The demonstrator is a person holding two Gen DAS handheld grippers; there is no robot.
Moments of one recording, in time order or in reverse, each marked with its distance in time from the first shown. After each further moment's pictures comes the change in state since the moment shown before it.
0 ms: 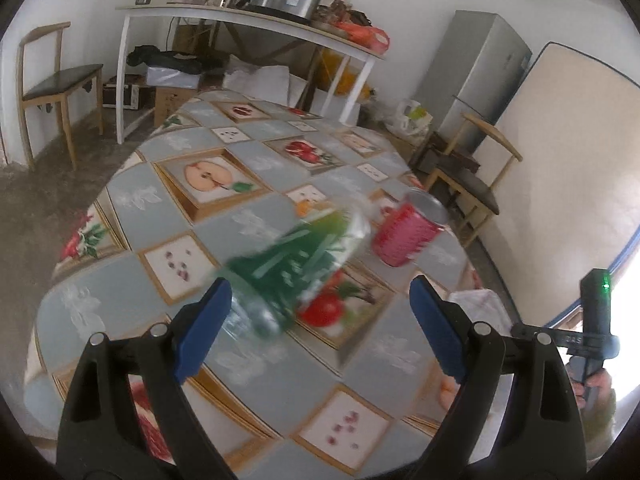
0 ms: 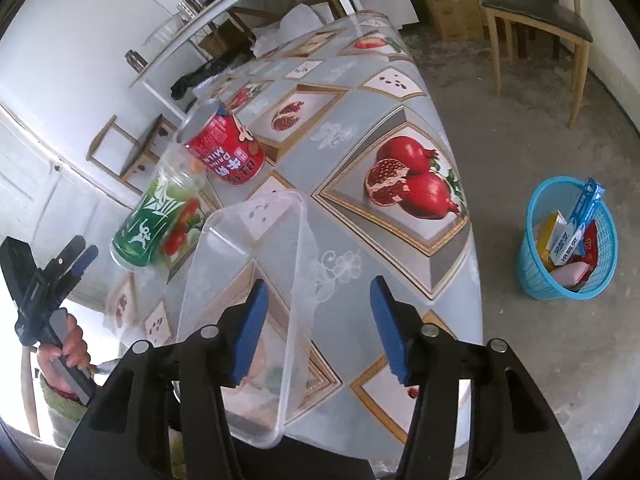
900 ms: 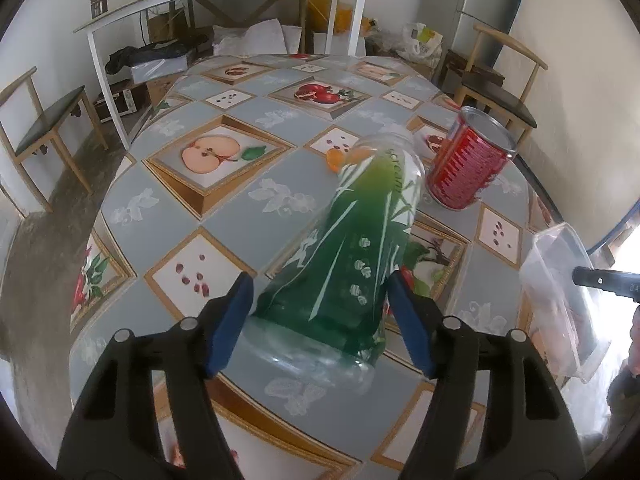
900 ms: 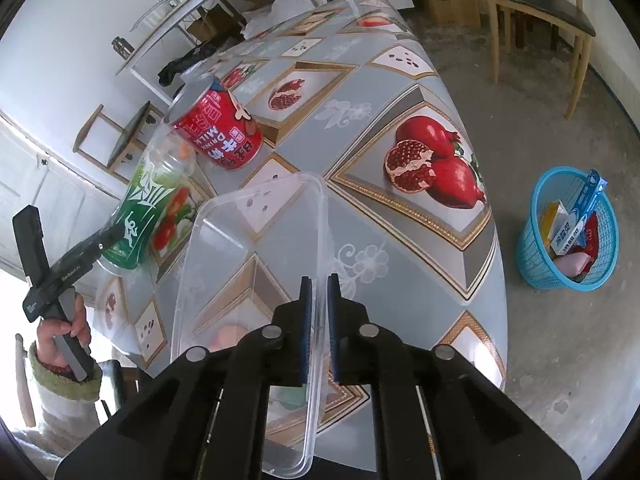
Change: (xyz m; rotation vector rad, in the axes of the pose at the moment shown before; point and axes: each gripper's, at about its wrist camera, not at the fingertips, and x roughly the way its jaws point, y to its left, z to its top) left arm 0.058 -0.005 0.002 0.221 0.225 0.143; right arm 0.022 0.018 0.000 0.005 0.042 -0.039
